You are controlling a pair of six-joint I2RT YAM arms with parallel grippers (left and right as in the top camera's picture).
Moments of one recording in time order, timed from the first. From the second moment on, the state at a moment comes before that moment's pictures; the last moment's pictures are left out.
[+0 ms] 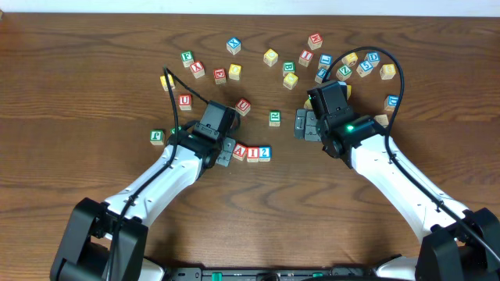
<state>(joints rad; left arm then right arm) -0.45 1.58 0.91 -0.45 -0.14 -0.10 0.43 1.56 1.07 -0.56 0.24 0.47</state>
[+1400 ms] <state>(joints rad) -0.45 1.68 0.91 -0.37 0.03 -0.09 0.43 1.56 1.07 -0.56 0.24 0.47</state>
